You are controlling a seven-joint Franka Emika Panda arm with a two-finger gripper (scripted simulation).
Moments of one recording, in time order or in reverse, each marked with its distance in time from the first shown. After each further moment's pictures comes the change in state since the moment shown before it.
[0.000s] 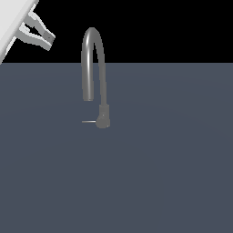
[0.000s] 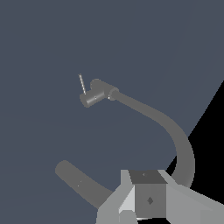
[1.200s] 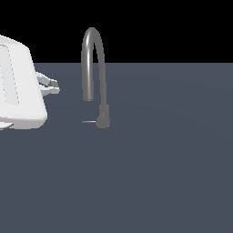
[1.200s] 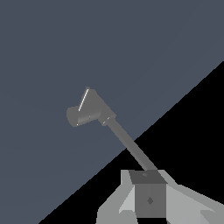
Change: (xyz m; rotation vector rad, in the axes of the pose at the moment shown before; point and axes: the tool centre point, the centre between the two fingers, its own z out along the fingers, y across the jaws) arm 0.065 -0.049 0.050 -0.388 -0.009 -0.398
